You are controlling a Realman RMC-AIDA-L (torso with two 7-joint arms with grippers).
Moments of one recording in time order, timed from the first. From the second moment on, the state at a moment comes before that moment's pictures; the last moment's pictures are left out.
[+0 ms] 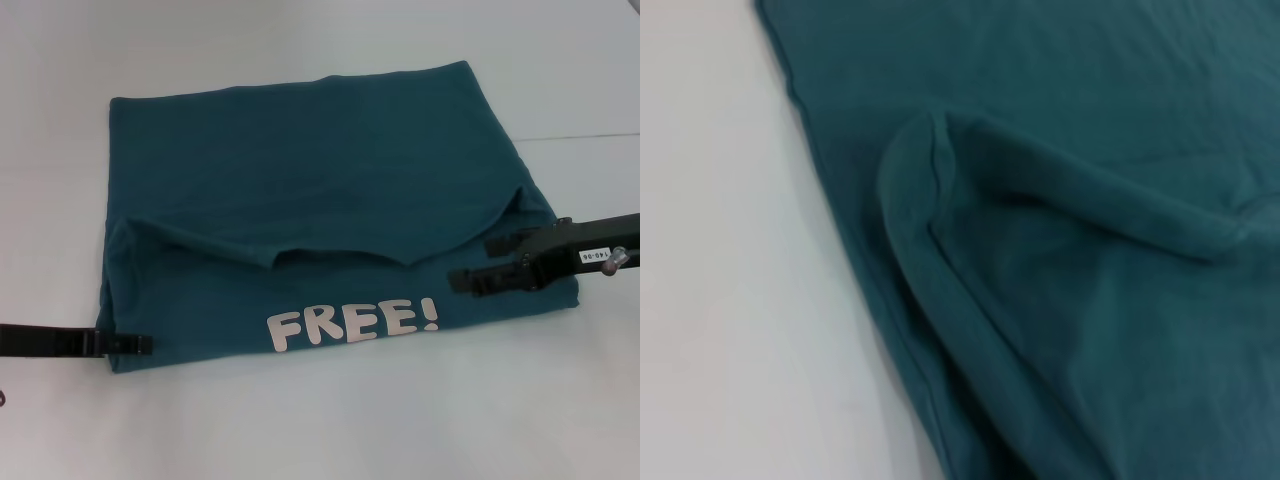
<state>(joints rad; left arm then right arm) -0.61 -2.13 0.60 0.88 2.59 1.31 -2.26 0.48 2.09 -0.89 -1.23 -2.24 -1.52 2.12</state>
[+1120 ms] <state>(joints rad) -0.66 -2.14 0.64 0.89 2.61 1.36 -2.27 0.52 2.08 -0.88 -1.26 -2.42 -1.50 2.36</state>
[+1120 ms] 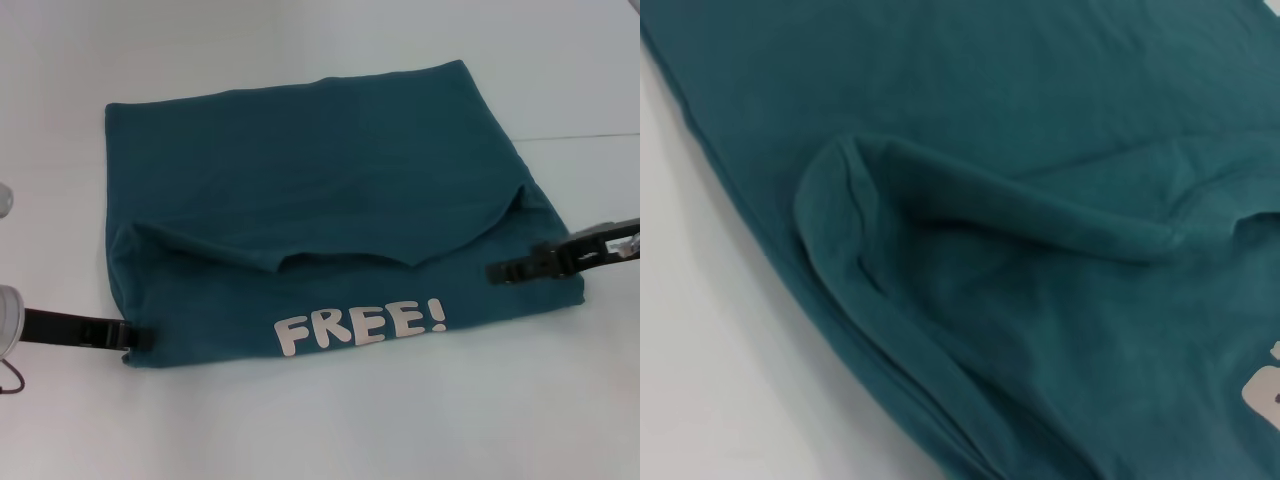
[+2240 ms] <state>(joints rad) -0.68 -2.12 0.64 0.89 2.62 1.37 -2.27 0.56 2.09 -0.85 -1.13 -2.78 -1.25 2.66</state>
